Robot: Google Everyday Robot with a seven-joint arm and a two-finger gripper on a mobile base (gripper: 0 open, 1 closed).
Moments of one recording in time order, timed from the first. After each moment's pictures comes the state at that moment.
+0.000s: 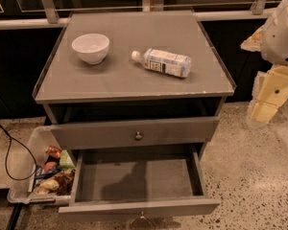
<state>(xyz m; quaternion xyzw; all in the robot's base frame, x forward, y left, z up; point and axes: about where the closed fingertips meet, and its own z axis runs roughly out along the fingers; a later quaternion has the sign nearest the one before) 0.438 -0.217 0.976 -0.60 0.78 -0.03 0.16</state>
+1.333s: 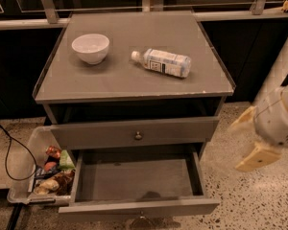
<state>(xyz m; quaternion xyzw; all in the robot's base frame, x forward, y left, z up) 0.381 -0.217 0.859 -0.62 0.77 0.04 0.17</state>
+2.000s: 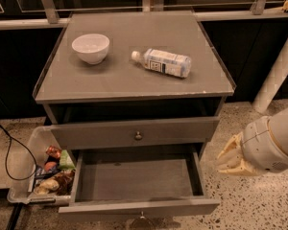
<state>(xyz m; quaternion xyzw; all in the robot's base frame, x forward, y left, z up) 0.365 -0.199 0.802 -0.65 0.73 0.09 0.21</state>
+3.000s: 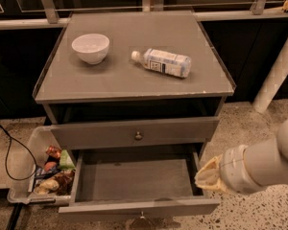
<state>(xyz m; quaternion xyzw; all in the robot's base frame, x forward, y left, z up) 0.368 -0.169 0.725 -0.63 0.72 0.12 0.25</state>
